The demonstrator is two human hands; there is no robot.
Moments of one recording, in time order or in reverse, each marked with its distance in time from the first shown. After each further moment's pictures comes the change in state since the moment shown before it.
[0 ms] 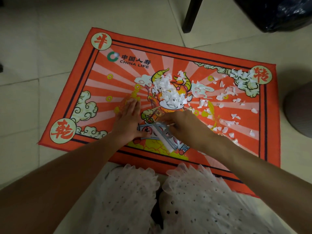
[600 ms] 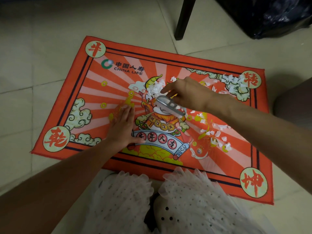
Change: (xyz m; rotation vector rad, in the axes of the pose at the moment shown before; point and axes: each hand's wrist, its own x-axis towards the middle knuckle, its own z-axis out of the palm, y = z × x) left_hand -0.001 0.003 -0.004 0.007 -0.026 -0.007; right_hand 0.055 0.031 -0.078 -0.247 0.047 -0.084
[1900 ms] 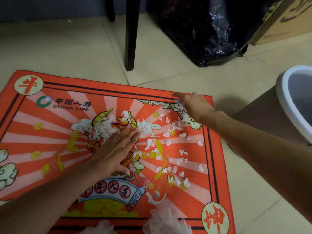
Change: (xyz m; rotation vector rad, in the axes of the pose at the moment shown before) left_hand 0.093 0.103 -0.008 0.314 0.057 0.562; right_hand -0.026 0.195 -0.048 -0.327 0.131 0.400
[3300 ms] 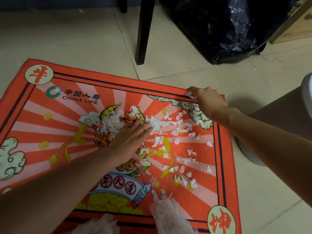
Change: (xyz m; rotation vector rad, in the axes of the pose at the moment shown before) left_hand 0.033 0.009 -0.012 0.001 -0.122 -0.081; right_hand 0.005 -0.003 -0.009 0.030 0.040 0.070
